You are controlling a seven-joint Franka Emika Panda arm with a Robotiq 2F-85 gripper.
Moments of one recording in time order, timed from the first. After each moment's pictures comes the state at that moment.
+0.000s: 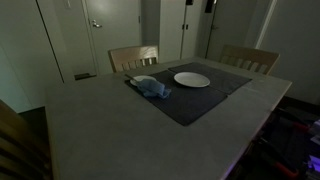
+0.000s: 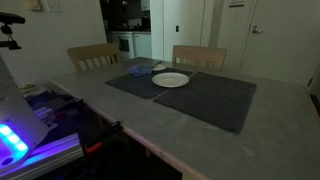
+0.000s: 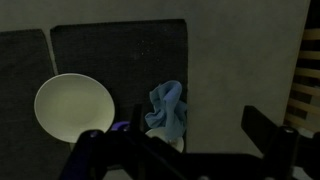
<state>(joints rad) 0.09 -0.26 0.13 -2.25 0.18 2.04 0.17</state>
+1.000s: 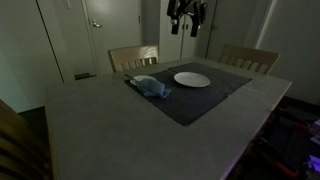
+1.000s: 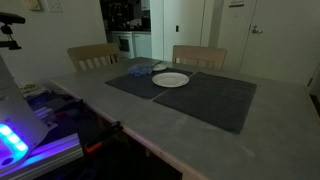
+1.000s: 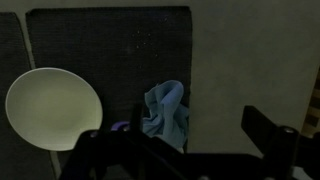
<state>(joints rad) 0.12 -0.08 0.15 -2.26 0.14 2.22 0.19</state>
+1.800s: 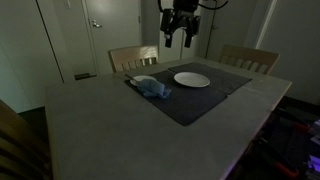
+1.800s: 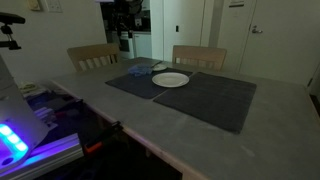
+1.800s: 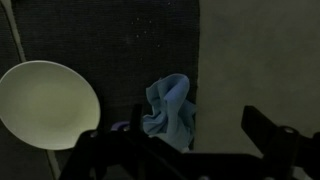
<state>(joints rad) 0.15 0.01 0.15 -2.27 0.08 2.35 0.26</state>
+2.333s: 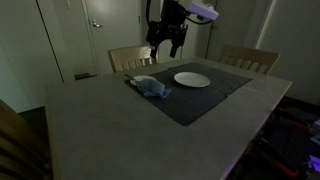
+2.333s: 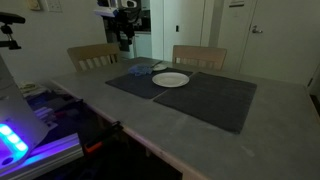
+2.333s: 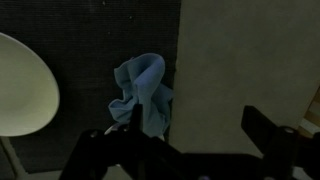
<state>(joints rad) 0.19 0.12 0.17 -2.29 0.08 2.60 0.25</state>
